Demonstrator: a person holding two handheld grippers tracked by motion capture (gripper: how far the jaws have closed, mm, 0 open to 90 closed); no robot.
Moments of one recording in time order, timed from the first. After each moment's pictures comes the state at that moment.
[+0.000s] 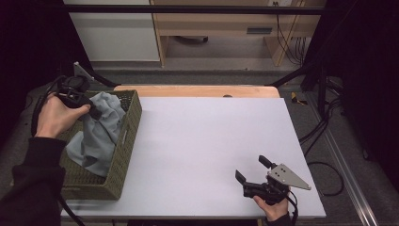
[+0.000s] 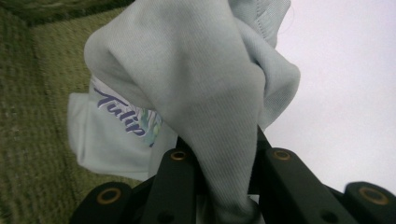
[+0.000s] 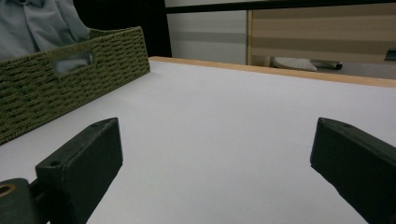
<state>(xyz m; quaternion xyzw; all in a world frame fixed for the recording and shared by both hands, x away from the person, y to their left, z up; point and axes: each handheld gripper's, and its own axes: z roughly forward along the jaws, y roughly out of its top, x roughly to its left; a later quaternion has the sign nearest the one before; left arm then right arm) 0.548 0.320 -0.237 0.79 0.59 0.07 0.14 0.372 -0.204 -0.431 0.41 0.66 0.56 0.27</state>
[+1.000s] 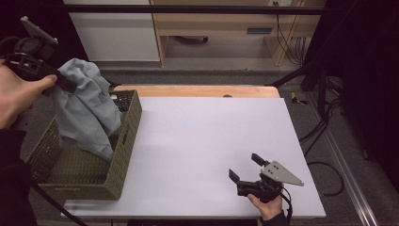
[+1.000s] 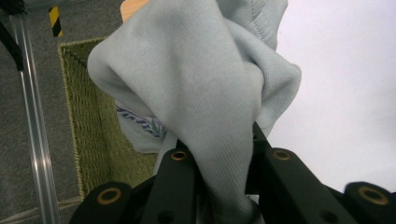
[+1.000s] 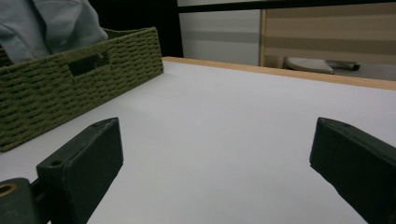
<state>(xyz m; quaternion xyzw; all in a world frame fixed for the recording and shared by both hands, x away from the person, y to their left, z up) 0.514 0.327 -0.131 0.78 0.57 0.14 0.20 0.380 -0.185 -0.426 0.39 0.67 0.58 0.25</state>
